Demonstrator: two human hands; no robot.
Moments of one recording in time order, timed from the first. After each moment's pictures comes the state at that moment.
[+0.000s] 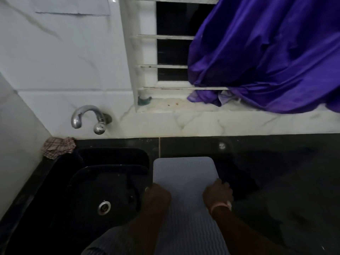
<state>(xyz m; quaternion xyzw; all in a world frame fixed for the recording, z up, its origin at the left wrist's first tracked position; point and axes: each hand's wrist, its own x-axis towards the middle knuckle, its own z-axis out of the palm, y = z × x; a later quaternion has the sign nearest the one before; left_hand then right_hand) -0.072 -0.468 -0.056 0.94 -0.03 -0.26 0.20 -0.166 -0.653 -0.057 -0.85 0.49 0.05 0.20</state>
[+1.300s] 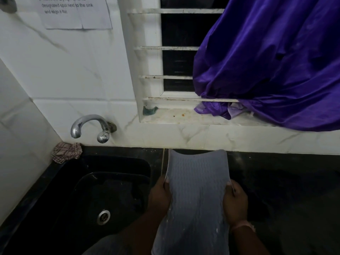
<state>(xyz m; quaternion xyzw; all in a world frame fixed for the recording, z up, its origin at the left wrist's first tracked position) -0.045 -0.507 -0.050 0.84 -0.05 -0.14 0.53 -0.159 -0.718 -0.028 -0.69 0.35 -0.24 0.59</state>
